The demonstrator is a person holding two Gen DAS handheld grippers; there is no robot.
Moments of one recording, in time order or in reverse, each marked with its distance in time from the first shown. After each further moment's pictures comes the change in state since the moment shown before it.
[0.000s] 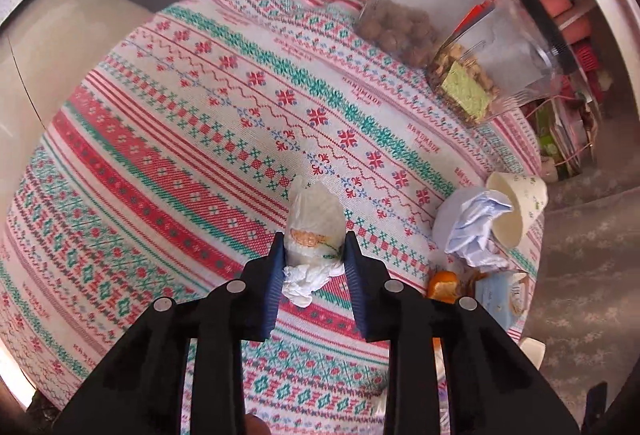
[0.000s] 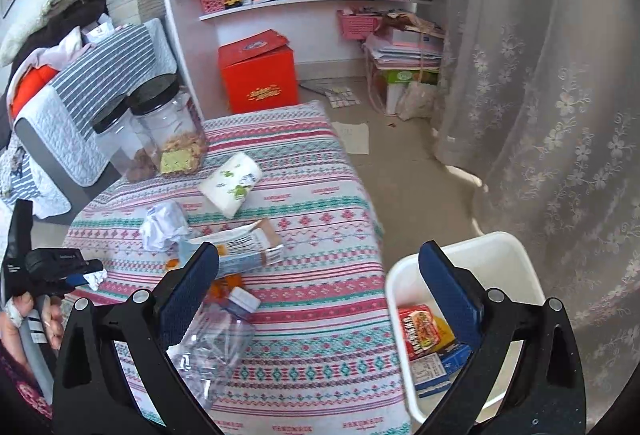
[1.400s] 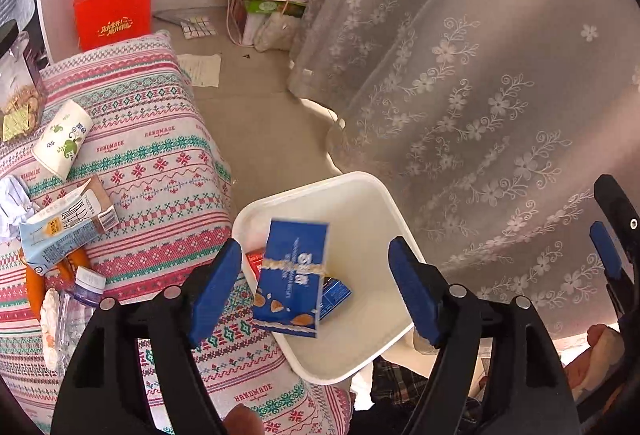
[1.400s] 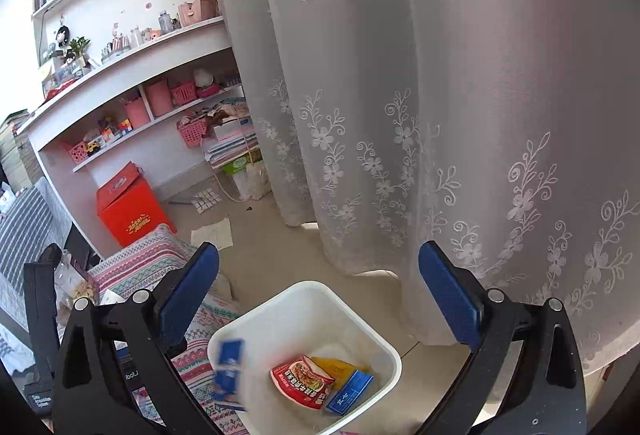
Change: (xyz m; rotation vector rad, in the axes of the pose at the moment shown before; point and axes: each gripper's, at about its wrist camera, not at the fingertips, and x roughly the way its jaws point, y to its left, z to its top) left arm -0.026 -0.314 -0.209 0.815 0.119 -0.393; right arm -0.130 -0.218 -0.035 0.437 -0.320 -0.343
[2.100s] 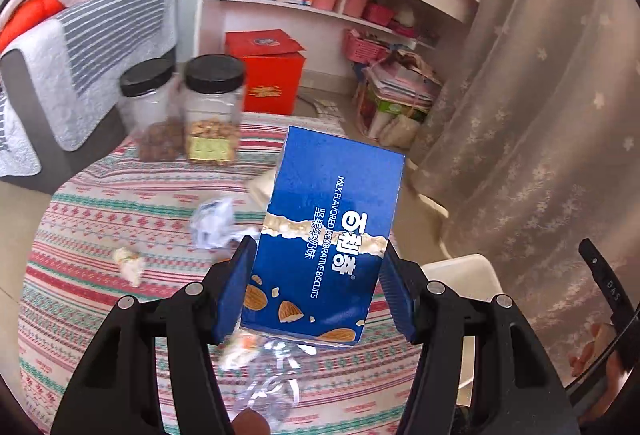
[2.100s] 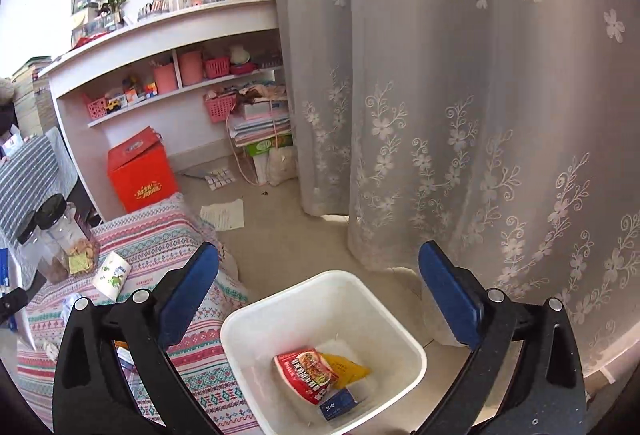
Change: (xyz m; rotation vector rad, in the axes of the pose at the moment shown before) left arm -0.144 0.125 -0.031 -0.146 -0.331 0.261; right arm 0.001 0.062 -0.026 -0.156 -0.019 0.004
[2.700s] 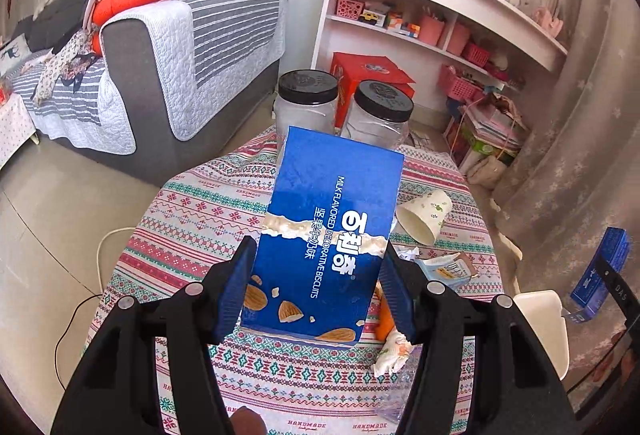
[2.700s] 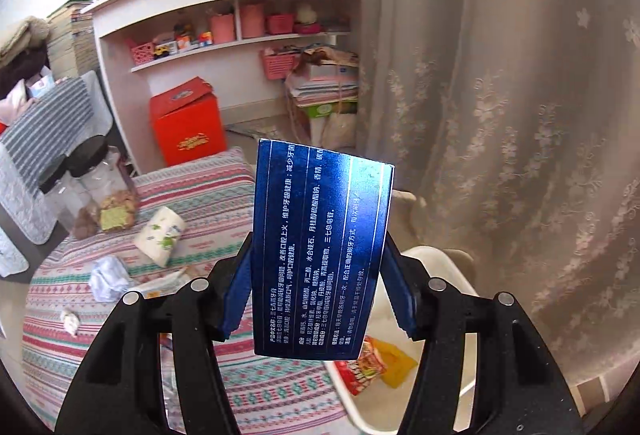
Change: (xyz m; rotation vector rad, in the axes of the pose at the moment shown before) left arm -0.059 0.148 -0.014 -0.157 -0.097 0.277; right arm 0.032 0.119 -0.021 -0.132 0.138 0.086
